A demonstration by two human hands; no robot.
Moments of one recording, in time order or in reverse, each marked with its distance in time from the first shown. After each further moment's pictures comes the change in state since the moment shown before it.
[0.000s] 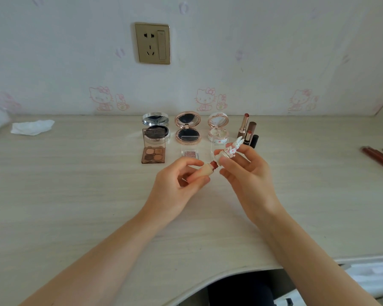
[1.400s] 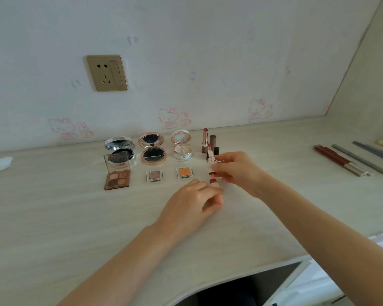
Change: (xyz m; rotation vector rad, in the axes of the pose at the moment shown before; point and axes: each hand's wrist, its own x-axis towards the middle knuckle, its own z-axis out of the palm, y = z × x) left_hand 0.022 0.022 0.083 0.609 -0.277 0.515; right_hand 0.055 -0.038 -0.080 -0.432 -0.004 0.305
